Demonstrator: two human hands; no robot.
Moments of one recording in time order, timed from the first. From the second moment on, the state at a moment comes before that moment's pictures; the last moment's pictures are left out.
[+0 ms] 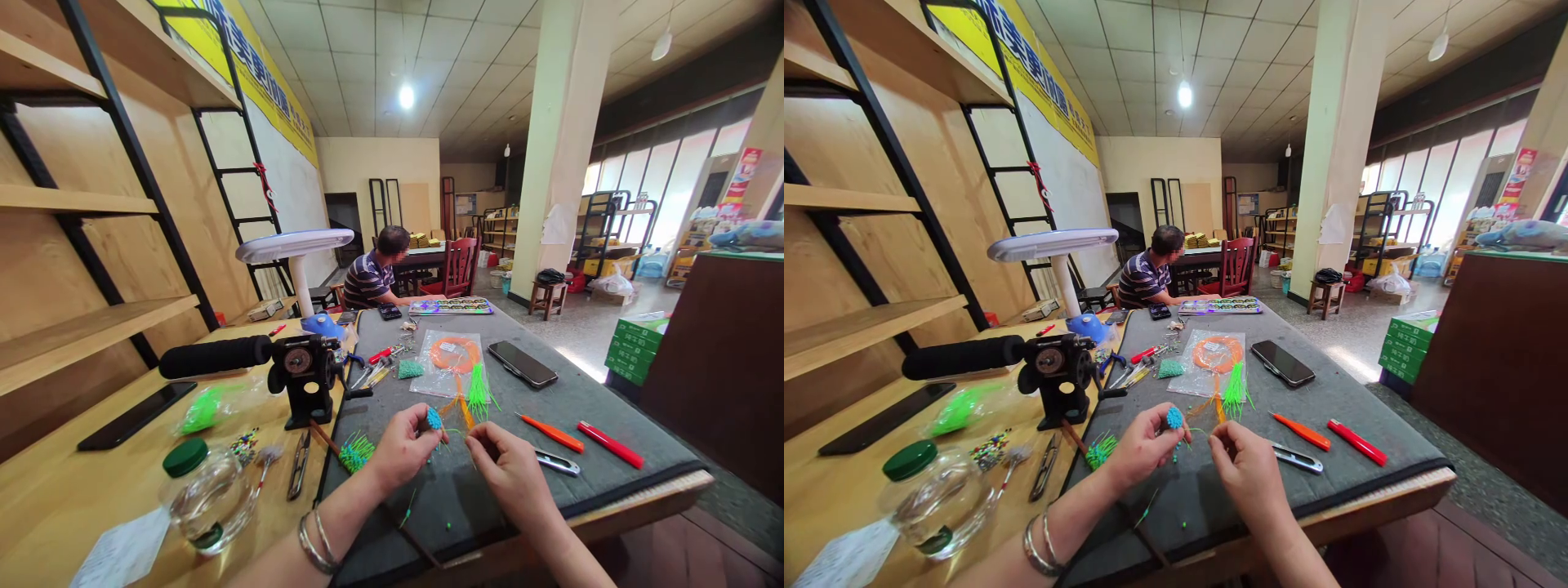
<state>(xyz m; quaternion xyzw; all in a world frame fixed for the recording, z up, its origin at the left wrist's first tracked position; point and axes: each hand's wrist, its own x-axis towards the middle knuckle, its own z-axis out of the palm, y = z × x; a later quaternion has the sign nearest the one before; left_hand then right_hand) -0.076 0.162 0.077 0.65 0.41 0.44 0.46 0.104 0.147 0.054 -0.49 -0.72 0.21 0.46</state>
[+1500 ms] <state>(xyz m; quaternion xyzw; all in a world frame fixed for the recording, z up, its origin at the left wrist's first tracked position) -0.072 0.157 0.077 0.57 0.43 0.43 0.55 0.121 0.142 0.055 -0.54 -0.72 0.10 0.42</state>
